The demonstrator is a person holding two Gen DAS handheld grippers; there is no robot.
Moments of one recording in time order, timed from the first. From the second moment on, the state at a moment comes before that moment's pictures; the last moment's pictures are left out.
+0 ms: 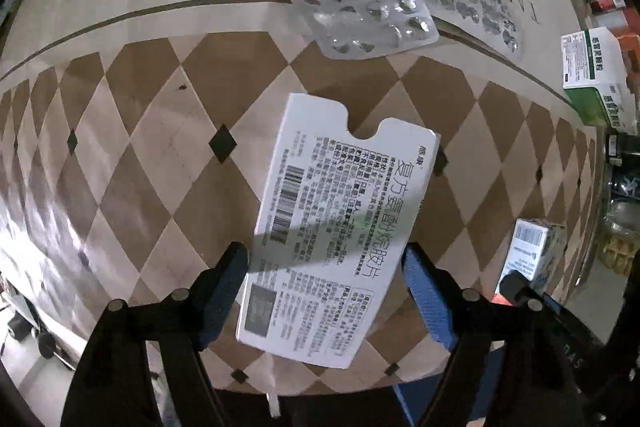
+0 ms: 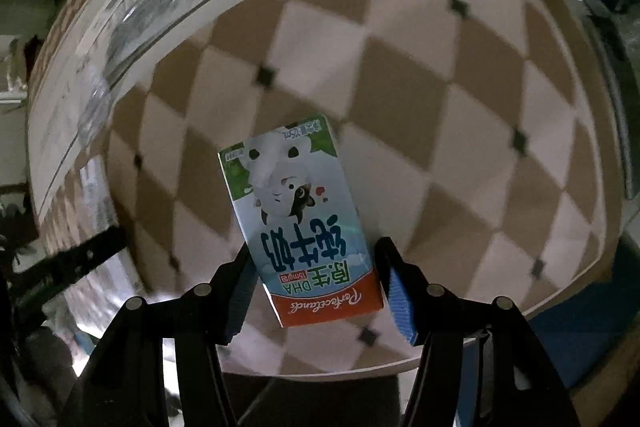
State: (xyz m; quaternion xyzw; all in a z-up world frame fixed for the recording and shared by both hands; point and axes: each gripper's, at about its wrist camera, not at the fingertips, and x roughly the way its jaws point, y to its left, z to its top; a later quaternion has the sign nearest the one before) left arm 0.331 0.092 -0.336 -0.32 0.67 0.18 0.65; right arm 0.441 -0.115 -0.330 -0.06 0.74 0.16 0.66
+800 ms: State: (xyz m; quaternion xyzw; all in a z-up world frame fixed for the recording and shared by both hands) left arm 0.198 0.042 -0.241 -0.13 0.57 0.18 0.79; right arm 0.316 -0.069 -0.282 -0.10 0.64 0.17 0.74
